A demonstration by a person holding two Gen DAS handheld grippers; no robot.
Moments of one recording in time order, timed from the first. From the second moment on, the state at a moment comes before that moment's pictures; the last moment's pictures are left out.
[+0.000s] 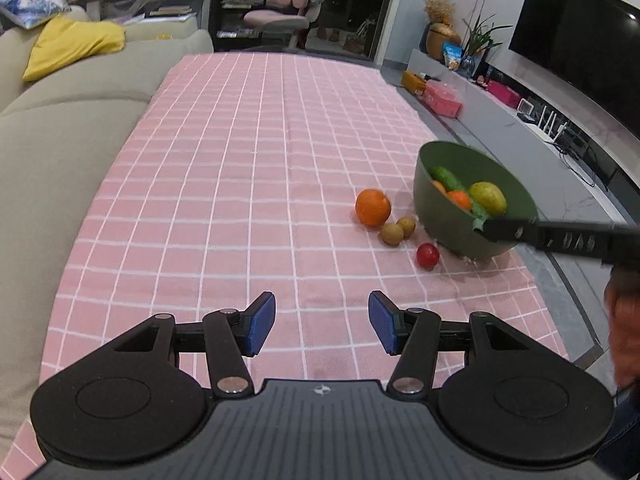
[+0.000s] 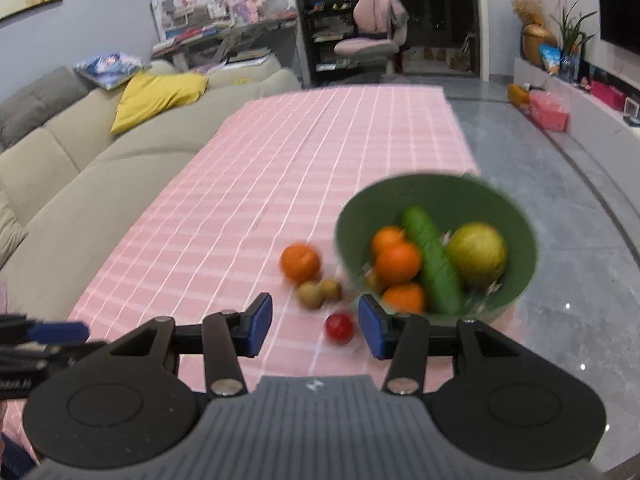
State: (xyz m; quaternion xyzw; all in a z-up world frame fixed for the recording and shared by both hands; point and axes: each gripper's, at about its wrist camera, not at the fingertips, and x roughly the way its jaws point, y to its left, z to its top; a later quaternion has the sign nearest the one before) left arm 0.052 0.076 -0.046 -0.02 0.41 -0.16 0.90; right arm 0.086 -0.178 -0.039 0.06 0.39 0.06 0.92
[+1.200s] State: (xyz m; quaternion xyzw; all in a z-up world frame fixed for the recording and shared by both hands) left arm 0.081 0.051 -0.082 0.01 0.44 -0.19 0.88; right arm 0.130 -0.170 -0.136 0.05 0.42 0.01 0.91
